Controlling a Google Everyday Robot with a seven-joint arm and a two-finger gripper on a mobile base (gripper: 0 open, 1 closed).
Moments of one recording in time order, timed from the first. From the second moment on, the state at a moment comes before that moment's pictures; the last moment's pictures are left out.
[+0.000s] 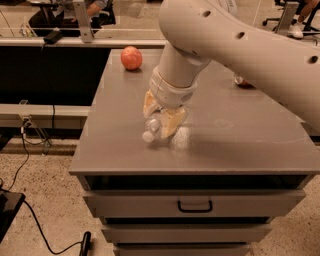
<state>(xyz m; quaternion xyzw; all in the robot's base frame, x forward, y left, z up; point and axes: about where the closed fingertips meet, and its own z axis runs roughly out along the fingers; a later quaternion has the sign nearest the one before) 0.545 -0.006 0.859 -0.90 0.42 -0.02 0.15</state>
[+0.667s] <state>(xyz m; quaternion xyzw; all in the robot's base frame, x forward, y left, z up) 0.556 -0.029 0.888 -0.86 0.47 0.02 0.20</state>
